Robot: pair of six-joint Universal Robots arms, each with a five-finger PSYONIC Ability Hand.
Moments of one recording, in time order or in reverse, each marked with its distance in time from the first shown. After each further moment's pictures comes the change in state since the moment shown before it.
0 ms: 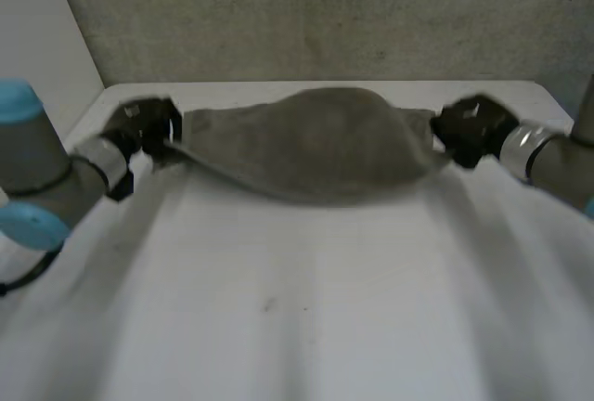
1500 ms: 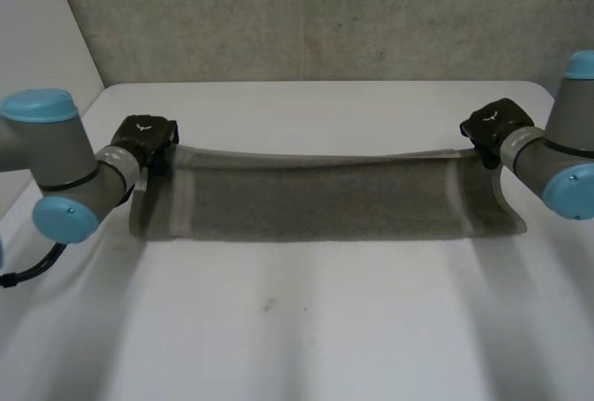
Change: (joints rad) left arm -0.028 -0.210 0.263 -0.140 -0.131 0.295; right arm 0.005 0.240 -0.297 0.029 0.288 -0.143; left_hand 0.009 0.000 0.000 0.000 0.006; right_hand 0.000 0.000 0.000 0.000 0.033
